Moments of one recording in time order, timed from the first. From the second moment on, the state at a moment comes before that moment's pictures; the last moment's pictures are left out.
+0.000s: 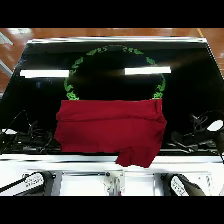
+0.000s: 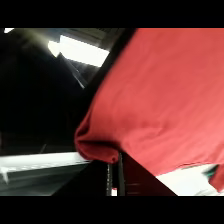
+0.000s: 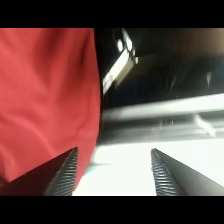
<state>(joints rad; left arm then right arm) 0.55 -1.25 0.44 0.94 -1.13 -1.11 -0.44 -1.00 0.57 -1.25 1.34 1.33</state>
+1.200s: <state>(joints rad) 0.54 -1.23 0.46 0.93 -1.18 -1.07 -0.06 -0.99 0.35 -1.08 1.12 1.48</state>
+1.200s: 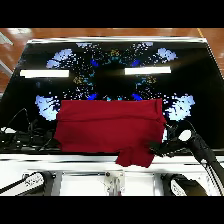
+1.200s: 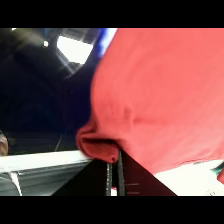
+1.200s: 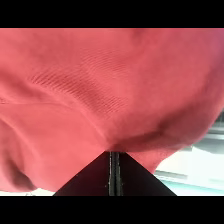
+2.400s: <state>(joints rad) 0.54 -1.18 0.61 0.91 -1.21 -1.04 -0.03 -0.95 0.53 -1.10 1.15 1.50</state>
